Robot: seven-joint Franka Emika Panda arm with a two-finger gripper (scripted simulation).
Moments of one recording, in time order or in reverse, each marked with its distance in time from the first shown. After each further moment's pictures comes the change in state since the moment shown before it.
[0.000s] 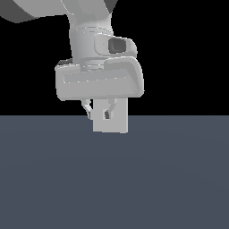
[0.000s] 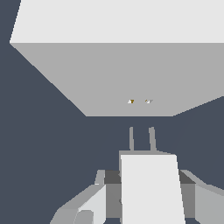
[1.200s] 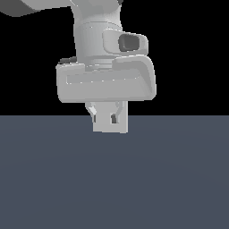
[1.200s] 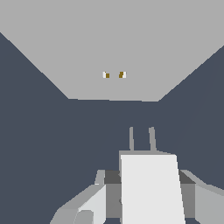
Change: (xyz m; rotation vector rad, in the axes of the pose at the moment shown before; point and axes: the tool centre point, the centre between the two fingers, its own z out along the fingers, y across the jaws) arm -0.018 0.021 0.004 0.008 0.003 -0.027
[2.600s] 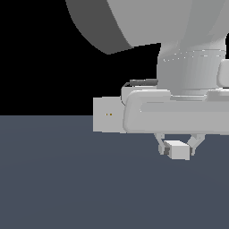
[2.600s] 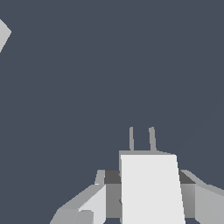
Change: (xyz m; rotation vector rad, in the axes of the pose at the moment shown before) arm -0.007 0.138 0.058 0.046 -0.001 -0.178
